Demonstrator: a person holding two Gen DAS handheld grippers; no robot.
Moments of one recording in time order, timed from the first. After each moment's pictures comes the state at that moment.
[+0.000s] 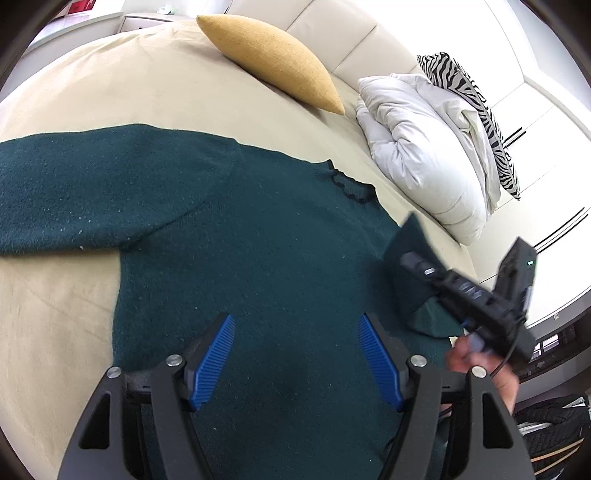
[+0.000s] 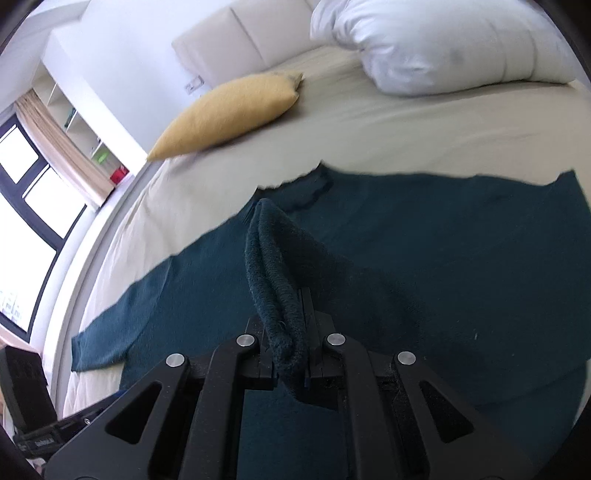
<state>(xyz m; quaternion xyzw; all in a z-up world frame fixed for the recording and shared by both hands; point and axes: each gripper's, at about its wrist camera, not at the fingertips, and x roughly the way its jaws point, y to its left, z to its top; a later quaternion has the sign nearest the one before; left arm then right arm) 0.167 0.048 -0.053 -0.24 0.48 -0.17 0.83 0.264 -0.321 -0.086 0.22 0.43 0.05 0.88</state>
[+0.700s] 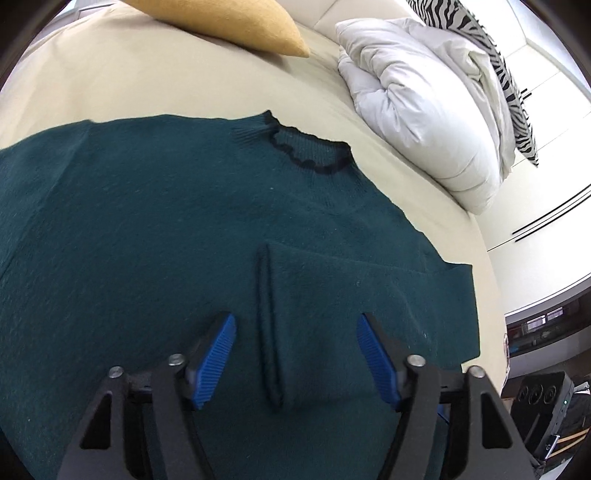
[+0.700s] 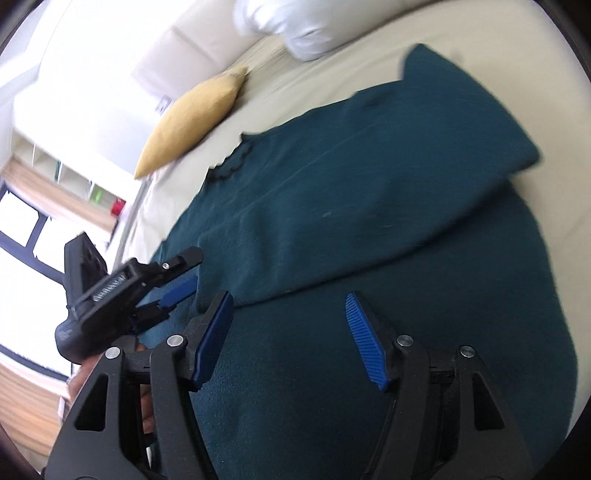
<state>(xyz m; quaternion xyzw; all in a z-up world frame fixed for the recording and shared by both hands) 0.255 -0.071 -0.082 -0.19 0.54 -0.20 0.80 0.106 -0.384 -0.122 0.36 0.43 0.02 0.83</state>
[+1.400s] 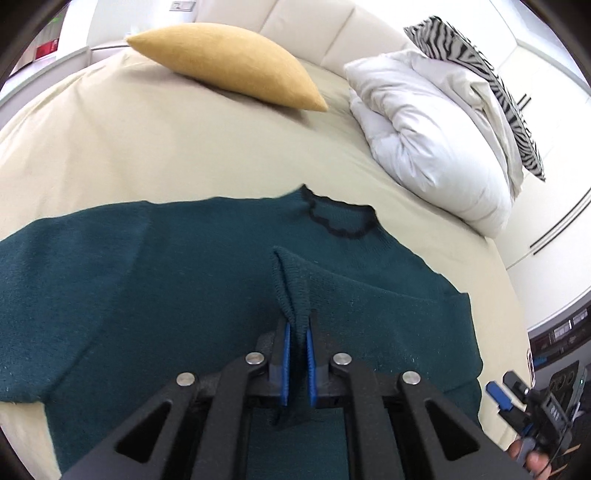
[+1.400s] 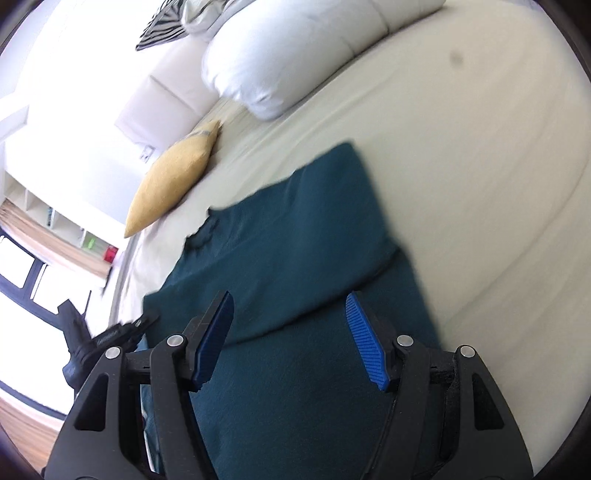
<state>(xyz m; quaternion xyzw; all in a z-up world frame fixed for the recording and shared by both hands) 0.265 -0.022 -0.053 -0.16 0.48 -0.16 0.85 0.075 -0.465 -0.090 0.37 0.38 -0.04 0.85</state>
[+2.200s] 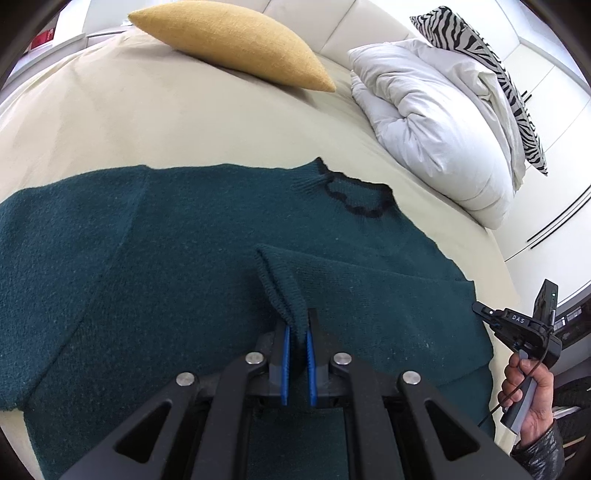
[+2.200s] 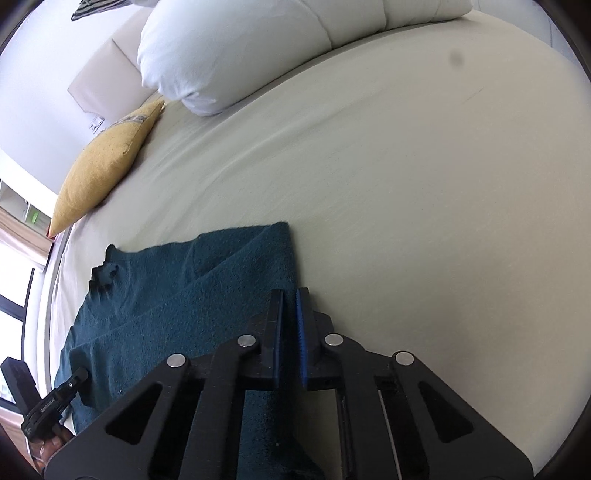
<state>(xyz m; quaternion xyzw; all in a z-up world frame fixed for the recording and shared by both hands) 0.266 -0.026 -0.083 -0.17 0.49 -0.18 0.84 0.185 -0.537 -0.129 0.29 0.45 -0.10 0.84</state>
